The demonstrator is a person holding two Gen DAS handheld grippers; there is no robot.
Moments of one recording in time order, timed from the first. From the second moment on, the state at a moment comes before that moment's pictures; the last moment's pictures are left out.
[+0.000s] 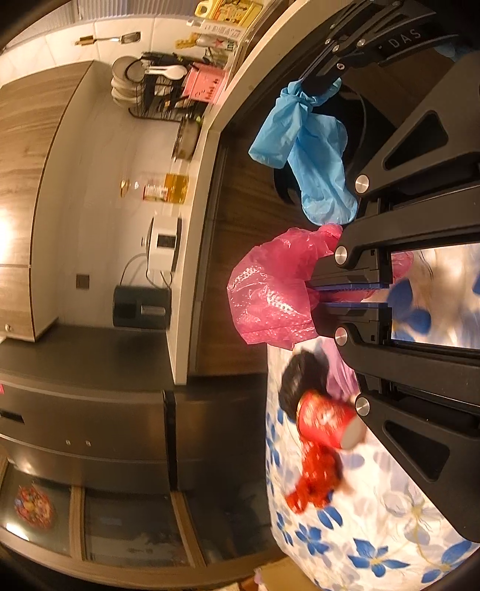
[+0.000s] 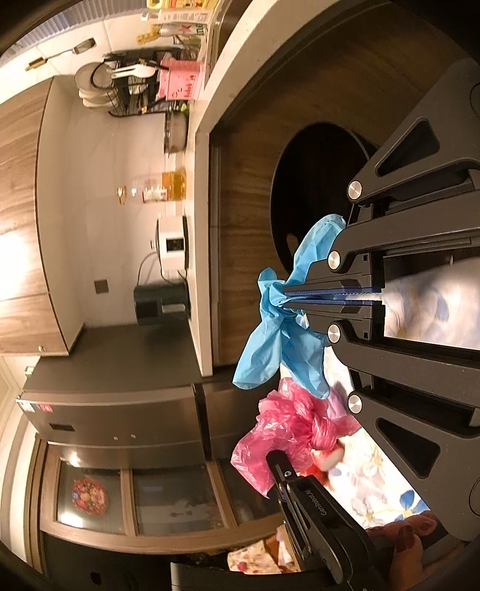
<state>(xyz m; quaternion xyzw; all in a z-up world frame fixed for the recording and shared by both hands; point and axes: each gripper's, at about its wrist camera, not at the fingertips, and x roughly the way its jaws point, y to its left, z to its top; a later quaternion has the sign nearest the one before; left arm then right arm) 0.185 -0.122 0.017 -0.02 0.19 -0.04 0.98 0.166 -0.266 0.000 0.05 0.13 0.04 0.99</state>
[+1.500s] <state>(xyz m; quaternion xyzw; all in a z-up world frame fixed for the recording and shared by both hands) 0.250 -0.251 -0.002 -0.01 0.22 -0.12 0.97 0.224 -0.373 -0.026 0.09 0.17 -0.03 0.98</state>
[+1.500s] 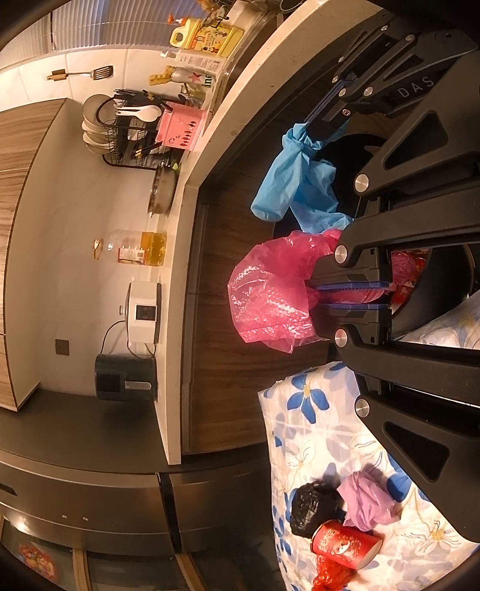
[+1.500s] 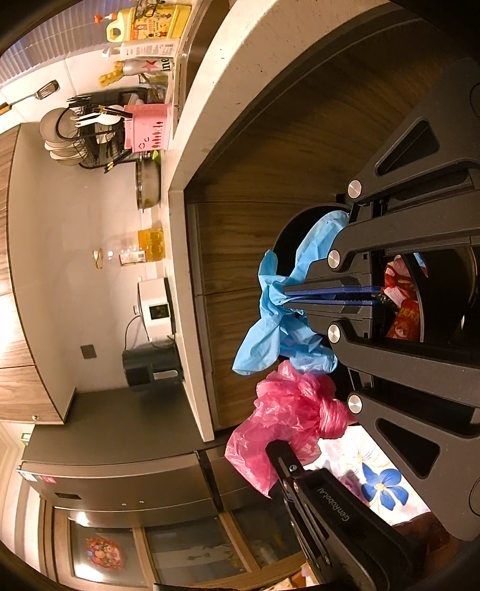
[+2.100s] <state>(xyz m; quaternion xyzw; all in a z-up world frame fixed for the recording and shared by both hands) 0.252 -0.247 -0.009 -0.01 0.22 -0.12 0.97 0.225 -0.386 -0.035 0.10 0.18 -0.05 0.98</state>
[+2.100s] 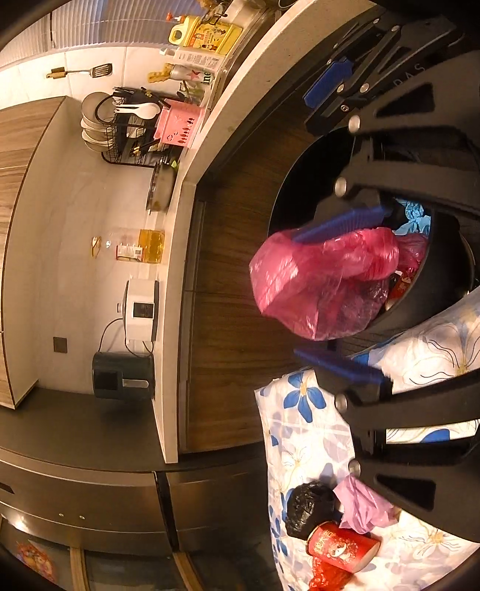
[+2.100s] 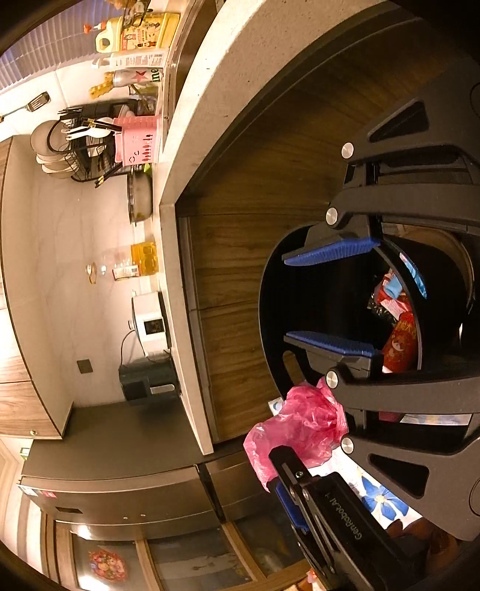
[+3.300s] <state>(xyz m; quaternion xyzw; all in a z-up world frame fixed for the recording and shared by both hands) 0.214 -0.201 -0.008 -0.02 0.22 -0.07 0.97 0.196 -0.356 -0.020 0.07 0.19 -0.05 0.98</state>
